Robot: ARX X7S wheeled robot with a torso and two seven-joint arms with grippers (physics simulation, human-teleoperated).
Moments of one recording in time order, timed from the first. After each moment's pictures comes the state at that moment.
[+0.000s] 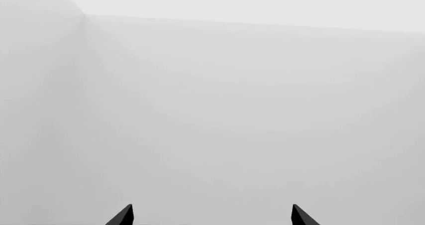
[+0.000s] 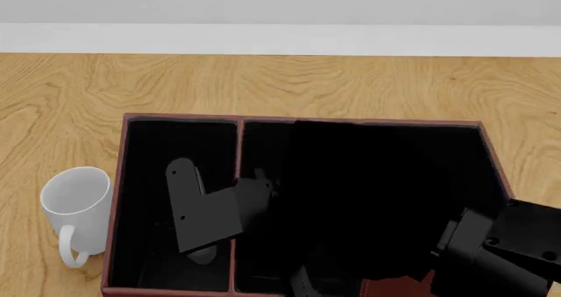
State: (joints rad) left arm -0.71 -0.41 -0.24 0.96 -0.86 -1.01 -0.52; right arm 1.54 0.37 -1.57 0.24 0.38 0.52 -1.17
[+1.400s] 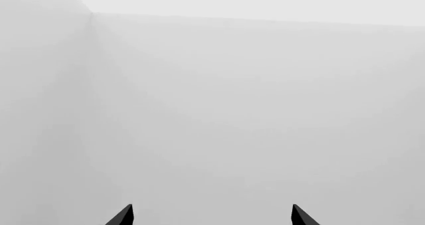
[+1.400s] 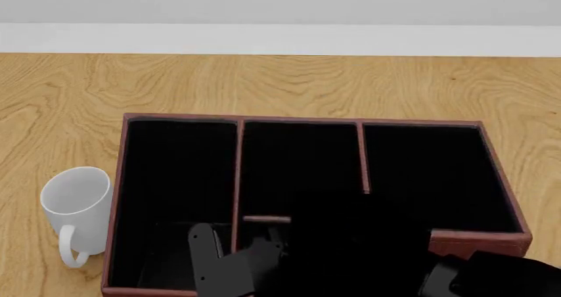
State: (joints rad) left arm -0.67 -0.45 -0.22 0.94 -0.86 -0.94 -0.55; right arm 1.38 0.34 -1.65 0.35 0.33 0.47 -1.11
